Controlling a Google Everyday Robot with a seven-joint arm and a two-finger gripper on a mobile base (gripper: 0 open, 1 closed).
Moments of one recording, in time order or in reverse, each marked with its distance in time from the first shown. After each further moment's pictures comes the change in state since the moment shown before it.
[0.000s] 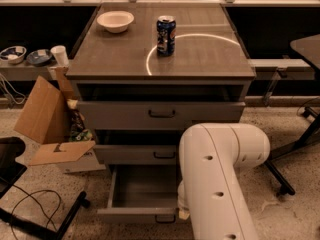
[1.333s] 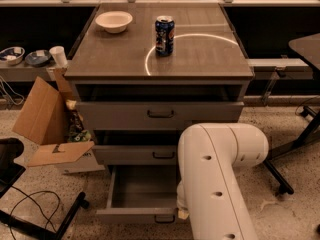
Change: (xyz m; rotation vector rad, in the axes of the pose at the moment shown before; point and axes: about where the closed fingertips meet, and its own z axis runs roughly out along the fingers) arm 0.000 0.000 0.000 0.000 0.000 0.000
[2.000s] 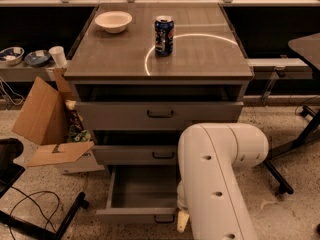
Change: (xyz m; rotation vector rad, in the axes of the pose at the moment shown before) arm 0.000 0.000 0.000 0.000 0.000 0.000
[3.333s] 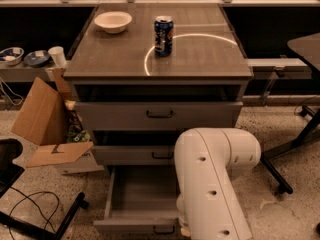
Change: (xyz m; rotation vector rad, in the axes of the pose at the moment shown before) arm 0.031 0.073 0.032 -0.137 0.091 0.030
